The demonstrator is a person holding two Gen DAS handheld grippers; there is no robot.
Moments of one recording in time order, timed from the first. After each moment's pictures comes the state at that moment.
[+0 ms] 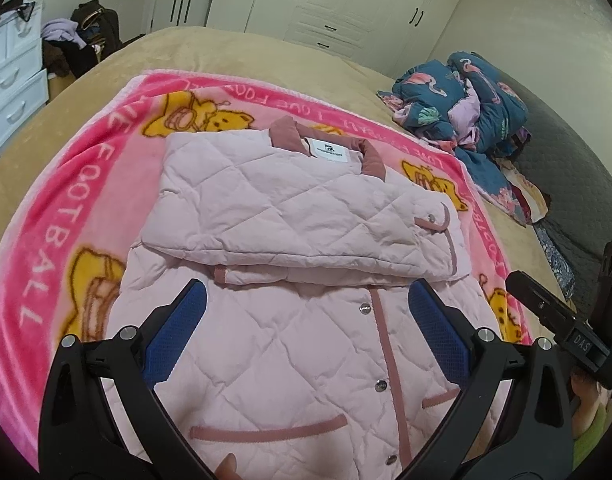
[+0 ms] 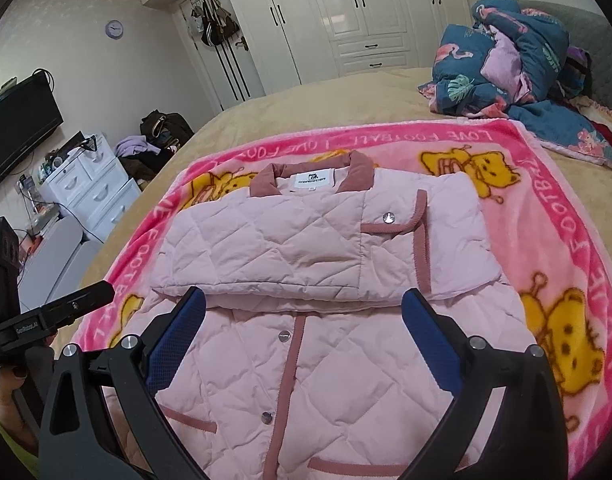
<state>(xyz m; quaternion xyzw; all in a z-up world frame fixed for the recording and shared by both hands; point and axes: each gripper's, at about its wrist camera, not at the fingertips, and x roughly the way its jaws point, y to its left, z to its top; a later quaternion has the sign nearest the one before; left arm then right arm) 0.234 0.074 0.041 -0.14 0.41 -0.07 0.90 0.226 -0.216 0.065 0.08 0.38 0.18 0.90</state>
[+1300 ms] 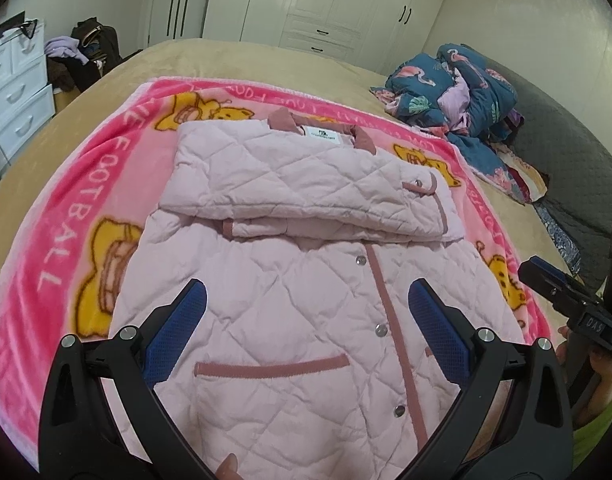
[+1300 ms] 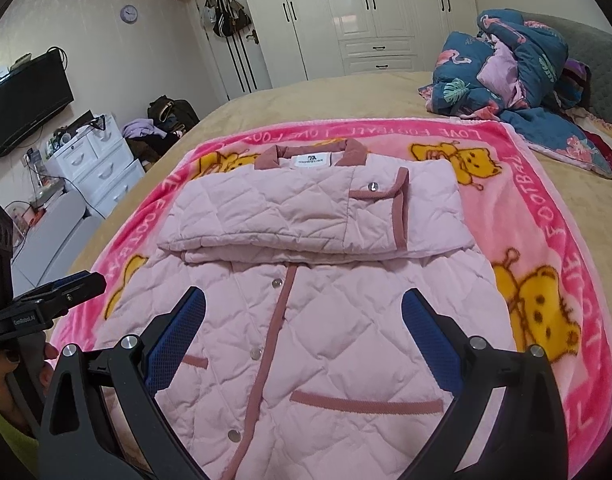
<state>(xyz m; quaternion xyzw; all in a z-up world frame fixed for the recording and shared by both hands) 0.166 0.063 0.031 -0.11 0.40 -0.07 0.91 0.157 -0.233 0.061 0.05 0.38 0.18 0.90</state>
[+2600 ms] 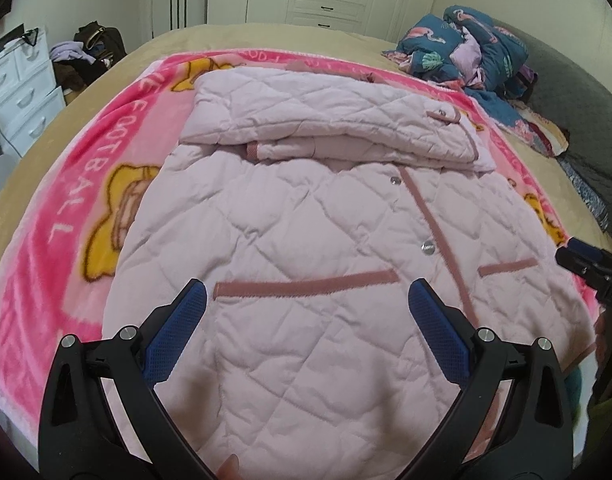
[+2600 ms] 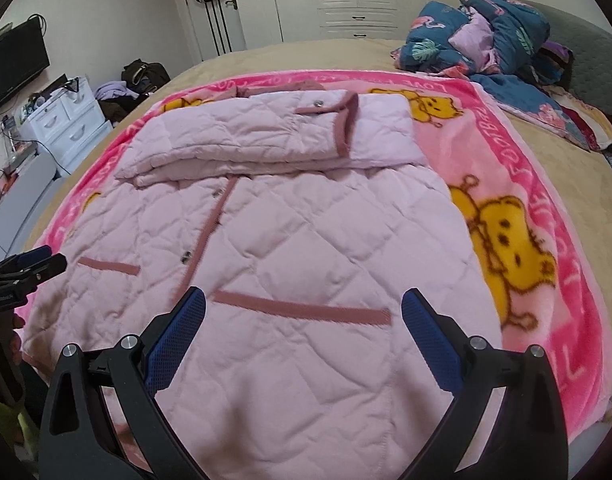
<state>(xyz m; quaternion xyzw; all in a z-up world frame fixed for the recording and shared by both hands) 0.122 0.058 -0.033 -0.05 0.43 -0.04 0.90 0.113 -0.278 -0.007 0.00 0.44 0.13 0.89</state>
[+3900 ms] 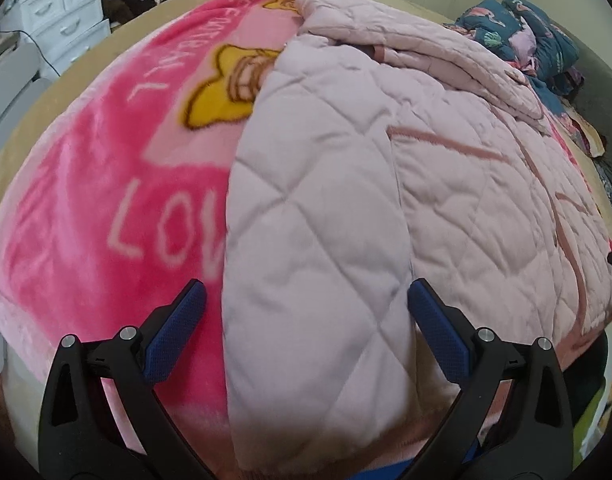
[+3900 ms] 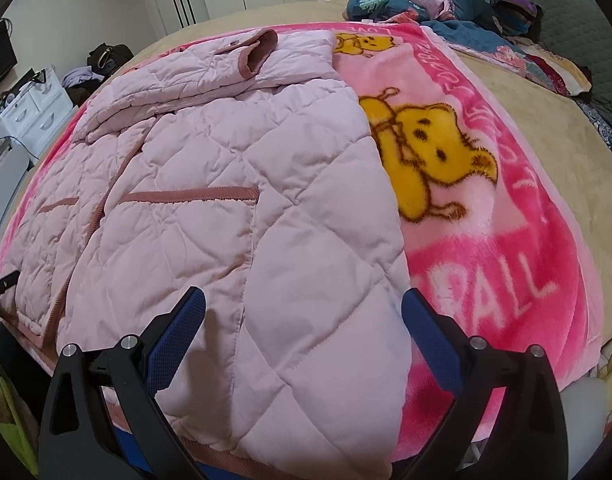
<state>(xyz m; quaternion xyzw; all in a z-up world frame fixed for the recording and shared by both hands) 0.046 0.148 -0.096 -0.09 0.49 0.02 0.86 0.072 -0.364 -0.052 0.01 0.49 0.09 0.87</state>
